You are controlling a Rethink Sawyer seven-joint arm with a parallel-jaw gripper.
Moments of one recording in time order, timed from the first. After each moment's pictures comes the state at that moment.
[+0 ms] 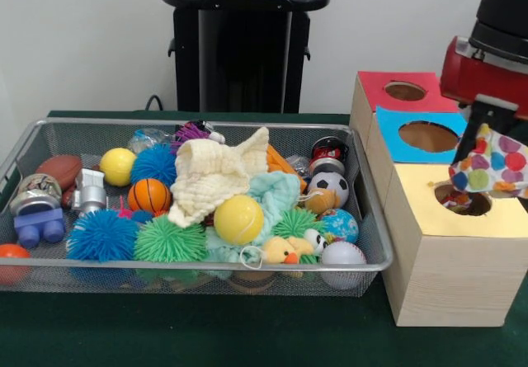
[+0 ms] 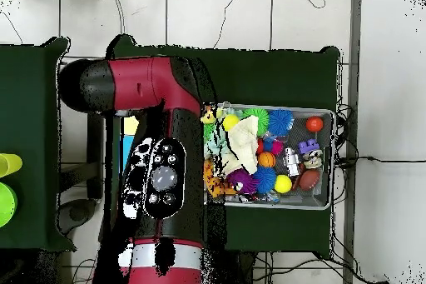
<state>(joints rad) 0.15 -0.46 -0.19 1.02 0.01 0.93 2.19</state>
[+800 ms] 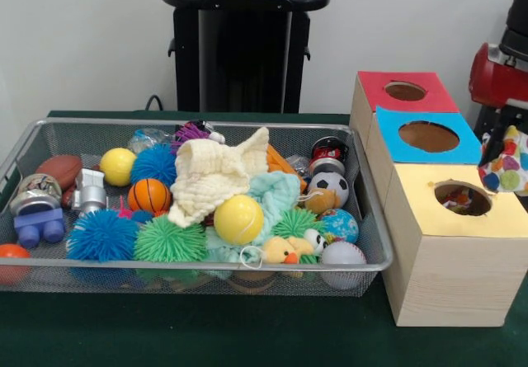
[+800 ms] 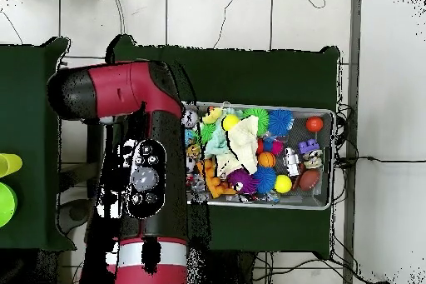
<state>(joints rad) 0.18 -0.46 -0.15 1.04 -0.03 0.93 2.19</state>
